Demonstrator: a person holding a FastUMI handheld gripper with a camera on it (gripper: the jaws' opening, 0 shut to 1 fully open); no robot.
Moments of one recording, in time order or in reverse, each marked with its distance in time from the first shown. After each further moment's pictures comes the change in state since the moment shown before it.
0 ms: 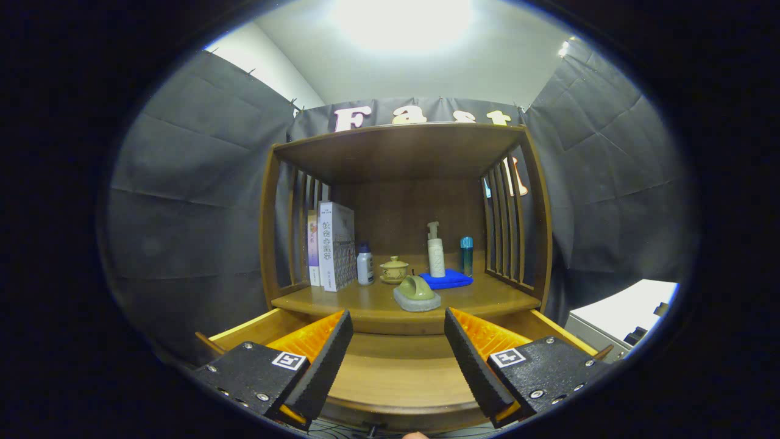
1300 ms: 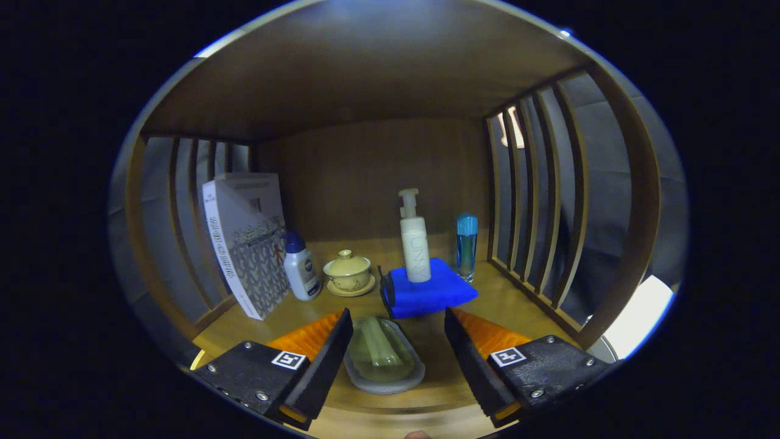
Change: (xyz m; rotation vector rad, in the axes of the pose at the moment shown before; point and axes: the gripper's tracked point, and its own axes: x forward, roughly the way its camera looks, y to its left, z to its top) arm 0.235 -0.067 0.028 0.056 0.260 -0.100
